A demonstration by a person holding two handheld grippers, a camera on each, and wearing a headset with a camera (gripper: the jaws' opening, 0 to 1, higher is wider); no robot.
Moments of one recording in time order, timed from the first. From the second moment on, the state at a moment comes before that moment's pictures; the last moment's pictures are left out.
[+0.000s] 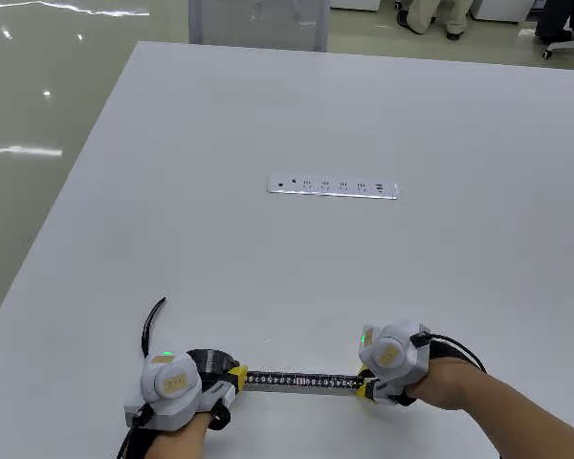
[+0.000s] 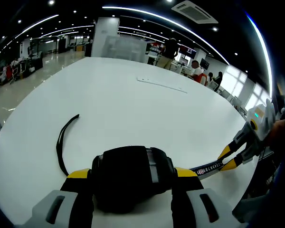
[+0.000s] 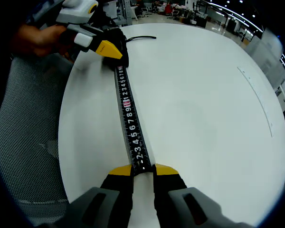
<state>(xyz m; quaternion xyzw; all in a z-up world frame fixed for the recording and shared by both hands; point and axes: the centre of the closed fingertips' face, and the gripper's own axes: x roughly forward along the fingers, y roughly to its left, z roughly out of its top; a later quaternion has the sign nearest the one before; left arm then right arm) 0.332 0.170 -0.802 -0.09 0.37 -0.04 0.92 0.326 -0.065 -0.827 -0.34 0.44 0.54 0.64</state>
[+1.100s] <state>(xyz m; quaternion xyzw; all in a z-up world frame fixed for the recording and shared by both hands) 0.331 0.171 -0.802 -0.10 0.37 -0.05 0.92 0.323 -0.040 -0.828 -0.34 0.44 0.54 0.63</state>
